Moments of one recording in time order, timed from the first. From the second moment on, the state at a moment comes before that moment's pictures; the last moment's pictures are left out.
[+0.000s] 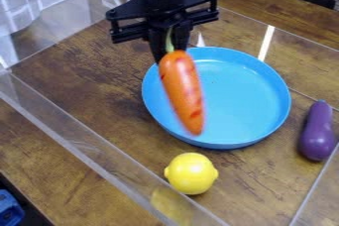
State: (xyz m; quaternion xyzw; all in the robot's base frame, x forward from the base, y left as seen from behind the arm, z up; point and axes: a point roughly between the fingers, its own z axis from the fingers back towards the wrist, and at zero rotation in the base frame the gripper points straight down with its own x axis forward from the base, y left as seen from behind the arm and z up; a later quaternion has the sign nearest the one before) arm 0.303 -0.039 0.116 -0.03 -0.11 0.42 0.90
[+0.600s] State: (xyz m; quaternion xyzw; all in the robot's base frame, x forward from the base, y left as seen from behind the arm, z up) arm 0.320 -0.011 0.122 -0.02 -0.12 0.44 0.89
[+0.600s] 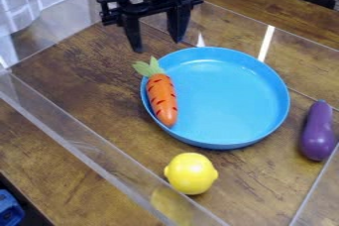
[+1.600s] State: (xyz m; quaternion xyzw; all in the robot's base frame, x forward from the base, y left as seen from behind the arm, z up) arm 0.339 -0.001 0.098 -0.01 -0.12 0.46 0.88
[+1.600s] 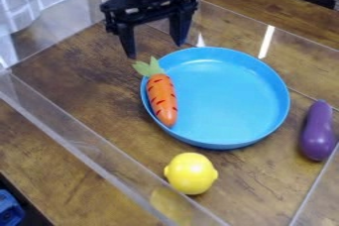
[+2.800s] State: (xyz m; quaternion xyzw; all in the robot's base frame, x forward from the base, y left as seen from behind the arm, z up) arm 0.369 0.003 0.089 -0.02 -0.13 0.47 0.87
